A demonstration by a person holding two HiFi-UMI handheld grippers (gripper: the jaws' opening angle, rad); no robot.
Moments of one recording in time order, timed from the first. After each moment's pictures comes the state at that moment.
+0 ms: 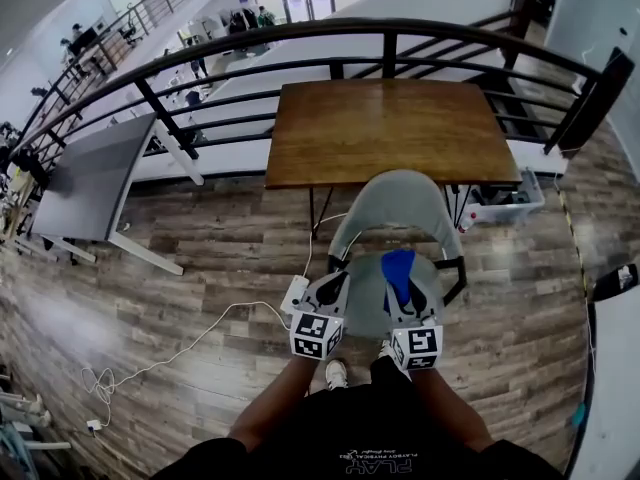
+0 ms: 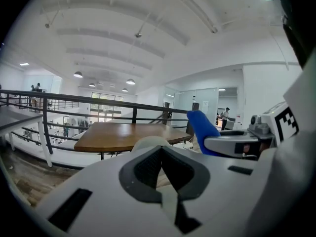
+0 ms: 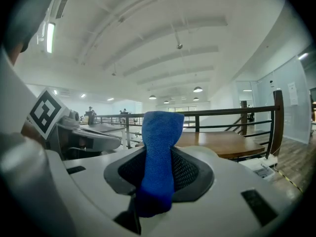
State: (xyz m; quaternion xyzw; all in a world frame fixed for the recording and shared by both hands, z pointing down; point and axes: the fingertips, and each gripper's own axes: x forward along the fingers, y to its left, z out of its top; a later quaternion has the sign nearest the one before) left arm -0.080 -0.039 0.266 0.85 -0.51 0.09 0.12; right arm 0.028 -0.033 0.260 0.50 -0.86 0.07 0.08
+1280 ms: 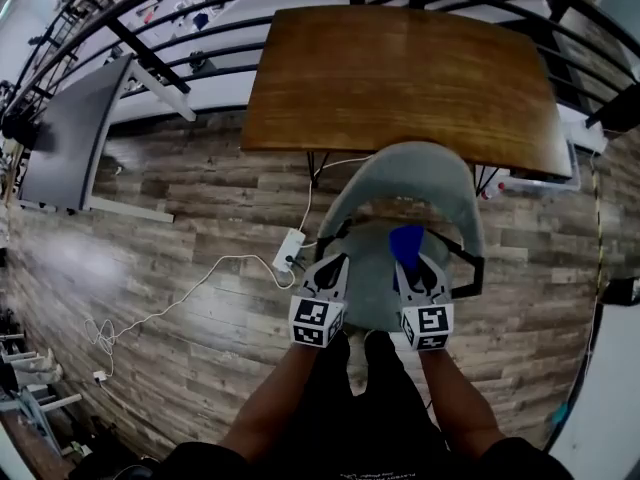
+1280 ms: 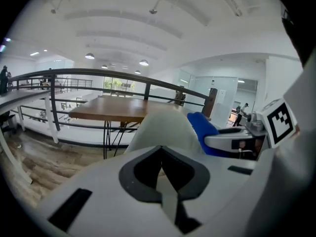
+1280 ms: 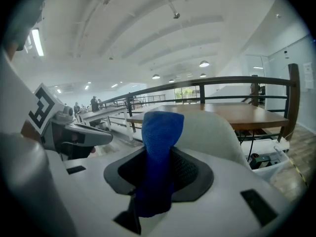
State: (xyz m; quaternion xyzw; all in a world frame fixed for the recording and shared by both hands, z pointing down) left arm -0.077 -0.144 0.406 0.79 -0.55 0.14 0.22; right arm 0.047 -0.165 0.405 0.43 -0.87 0.15 0.17
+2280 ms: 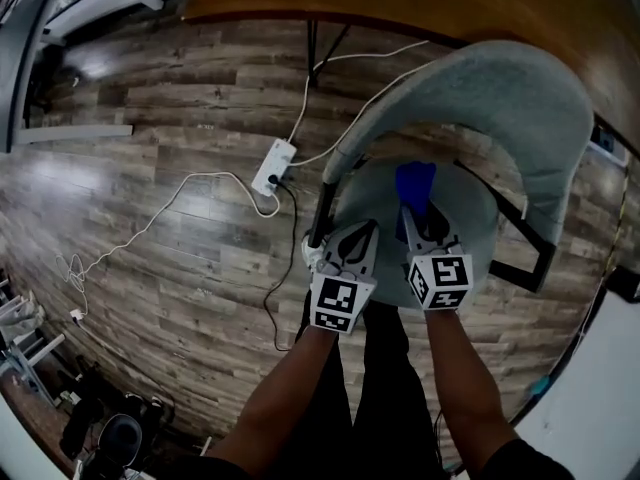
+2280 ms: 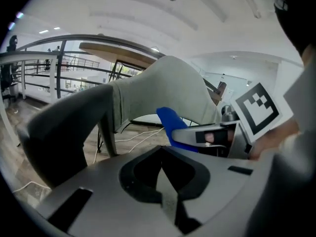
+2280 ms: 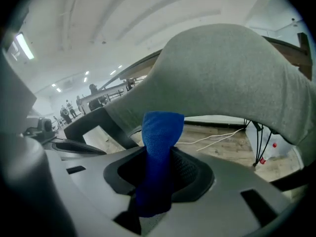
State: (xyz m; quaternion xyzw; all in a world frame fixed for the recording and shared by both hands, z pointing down) left arm -0.072 -0.125 0.637 0.76 -0.55 0.14 0.31; right arm -0.019 -0.184 0.648 0.38 -0.86 0.24 0.25
